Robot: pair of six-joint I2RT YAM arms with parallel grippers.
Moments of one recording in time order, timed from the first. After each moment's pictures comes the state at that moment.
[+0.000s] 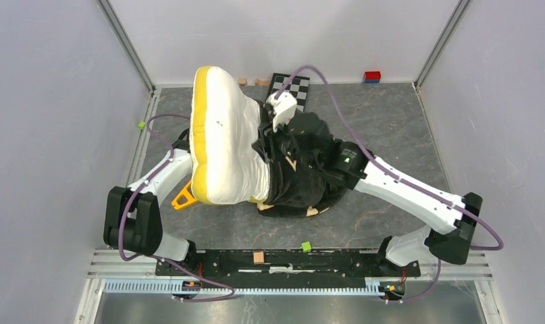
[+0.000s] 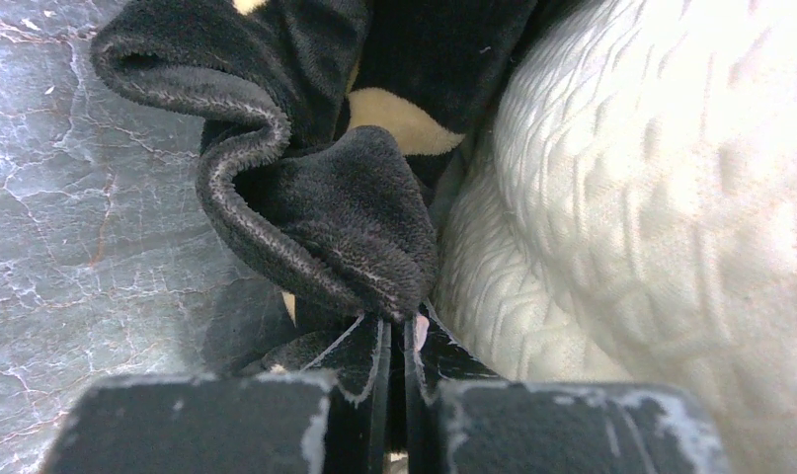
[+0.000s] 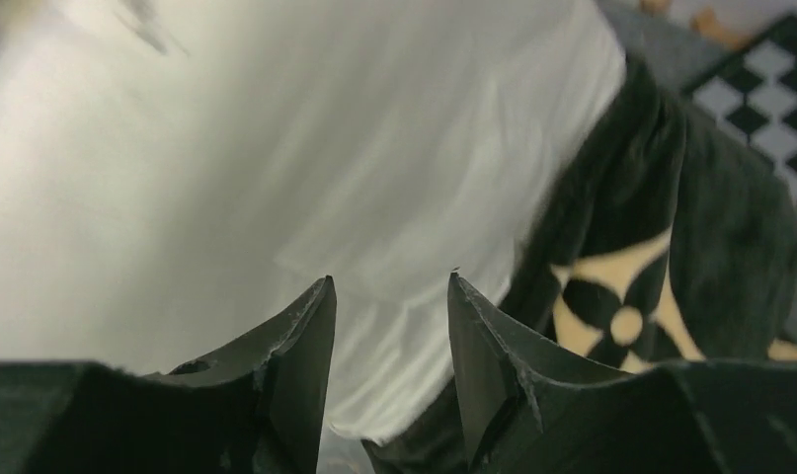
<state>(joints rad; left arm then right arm) -0.24 1.44 0.95 -0.26 0.30 -0.89 1.05 1.41 1.56 -0.34 0.18 0.24</state>
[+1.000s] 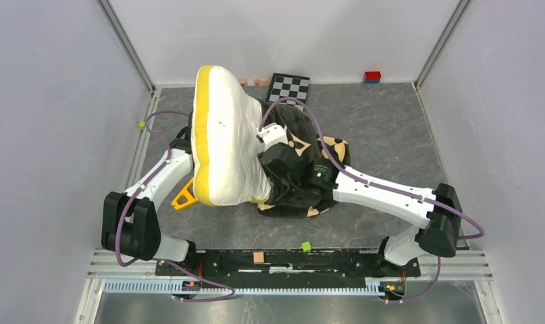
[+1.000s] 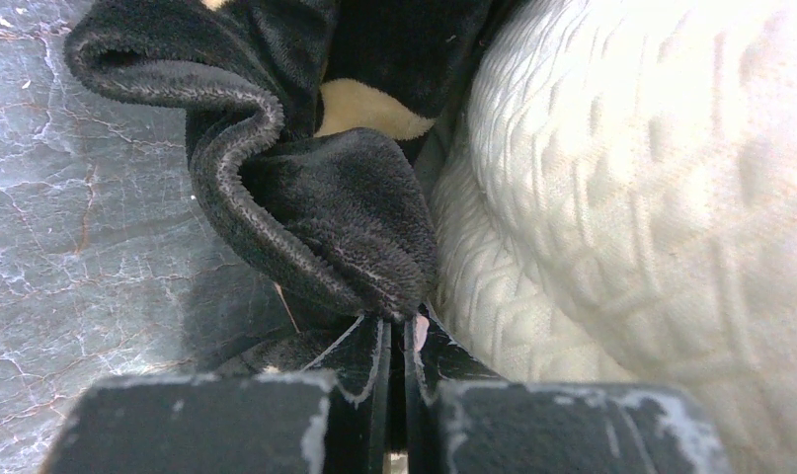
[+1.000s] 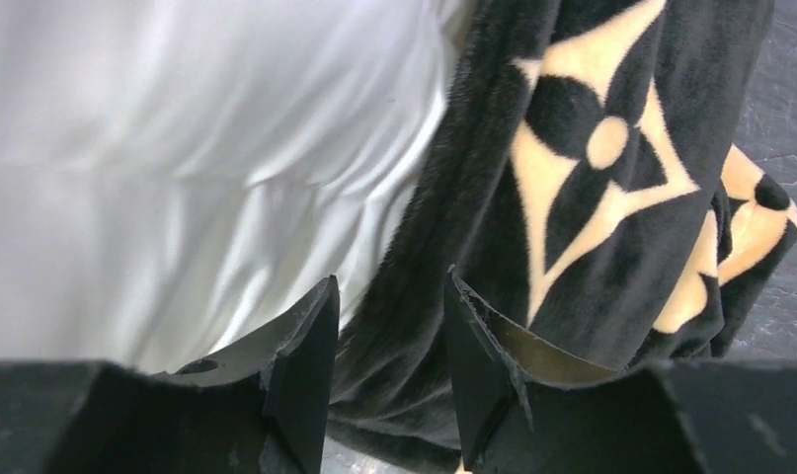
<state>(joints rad) -0.25 1.41 0.99 -0.31 0.32 -0.87 1.10 1.51 1.33 -0.54 0.49 0.35</state>
